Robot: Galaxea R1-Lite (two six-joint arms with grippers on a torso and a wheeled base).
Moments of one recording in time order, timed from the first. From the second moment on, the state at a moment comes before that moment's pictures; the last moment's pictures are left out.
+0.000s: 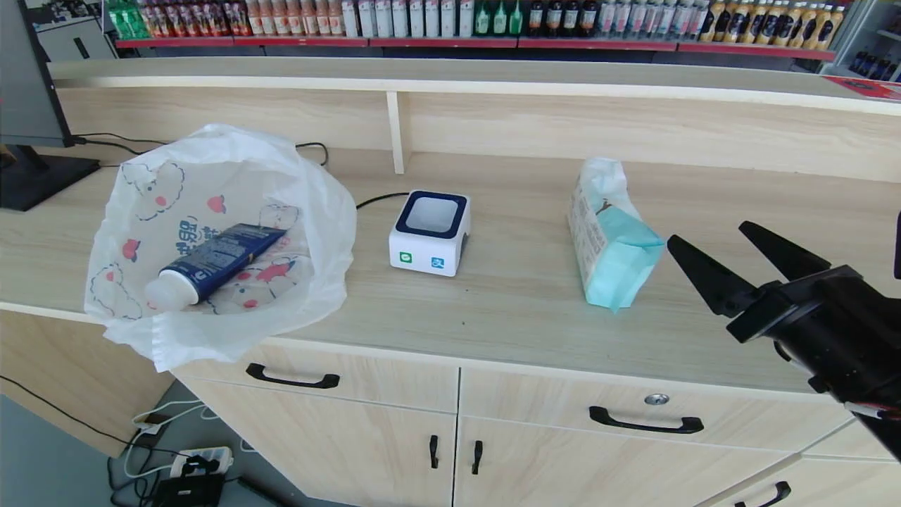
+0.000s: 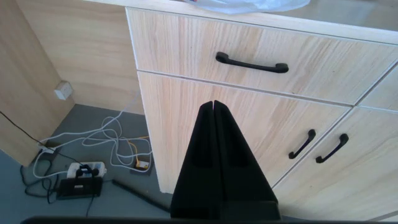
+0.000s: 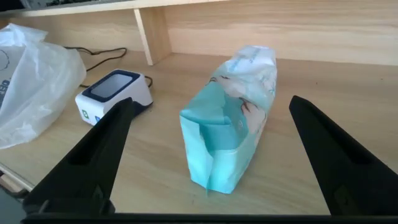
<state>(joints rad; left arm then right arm) 0.00 0.00 0.00 0.01 0.00 0.00 0.38 1.50 -0.26 -1.56 -0.02 0.03</state>
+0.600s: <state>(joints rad) 0.00 0.00 0.00 0.01 0.00 0.00 0.39 1.57 -0.37 -1.57 -0.02 0.10</state>
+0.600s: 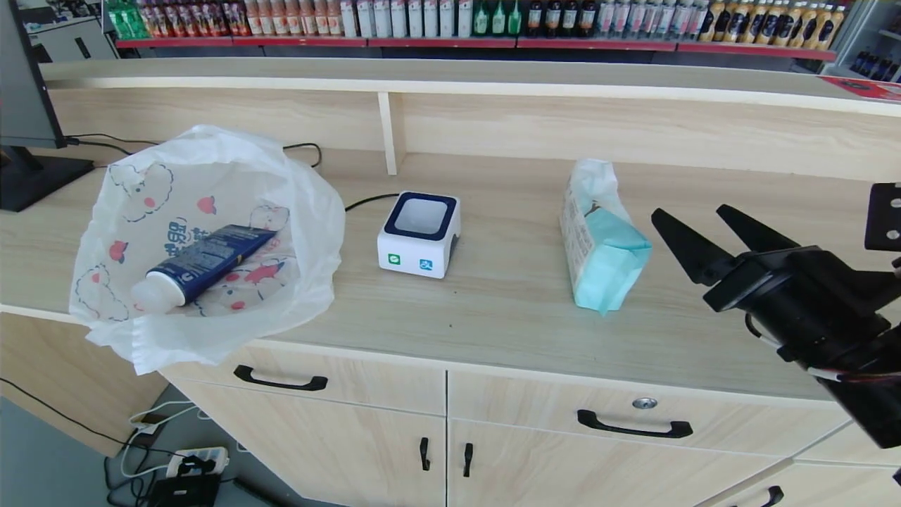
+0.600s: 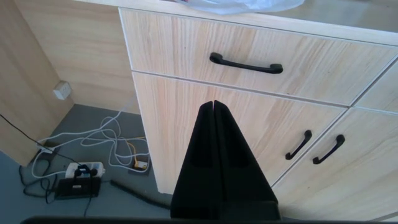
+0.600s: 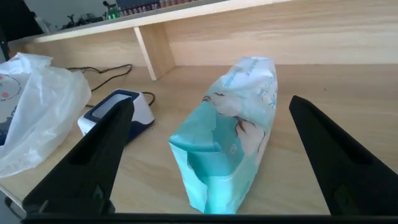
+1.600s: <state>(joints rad) 0.00 0.00 0.00 0.01 0.00 0.00 0.37 1.70 -1.05 -0.70 -0.09 0.00</state>
